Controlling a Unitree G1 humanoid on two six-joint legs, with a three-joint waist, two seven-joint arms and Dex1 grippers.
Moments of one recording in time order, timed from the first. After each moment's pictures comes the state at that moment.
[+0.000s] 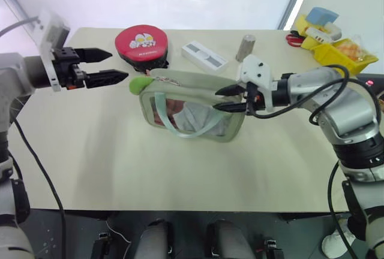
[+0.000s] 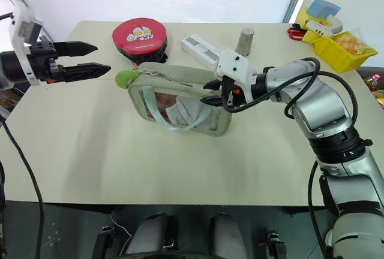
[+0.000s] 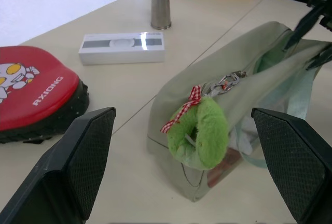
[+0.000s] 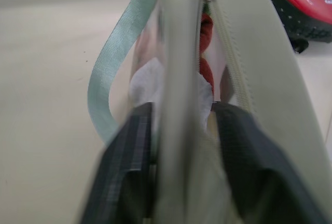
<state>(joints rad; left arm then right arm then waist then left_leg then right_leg) -0.79 0.99 0.18 0.04 -0.58 0.85 -1.09 -0.86 -0.80 0.26 -0.16 0.35 0.64 1.05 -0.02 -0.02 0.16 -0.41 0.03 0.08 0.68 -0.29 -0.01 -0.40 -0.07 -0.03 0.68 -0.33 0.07</state>
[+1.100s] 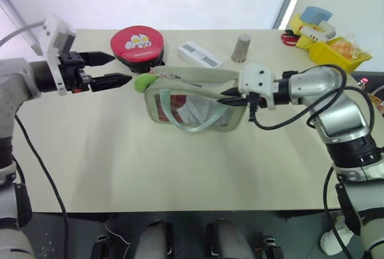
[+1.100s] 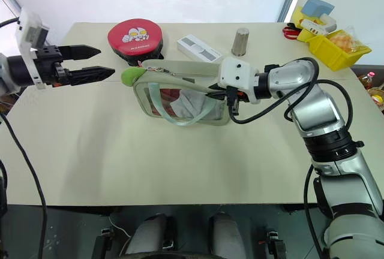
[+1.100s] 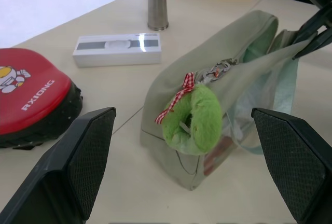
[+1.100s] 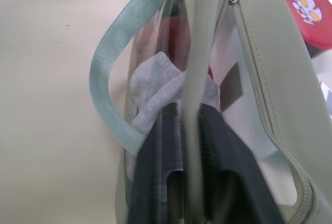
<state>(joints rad) -0.77 0.97 0.17 0.02 -0.60 0.84 -1.04 -0.82 -0.76 0.22 -0.05 0.16 0.37 1.15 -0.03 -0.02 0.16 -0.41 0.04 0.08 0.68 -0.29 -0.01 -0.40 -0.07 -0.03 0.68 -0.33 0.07</state>
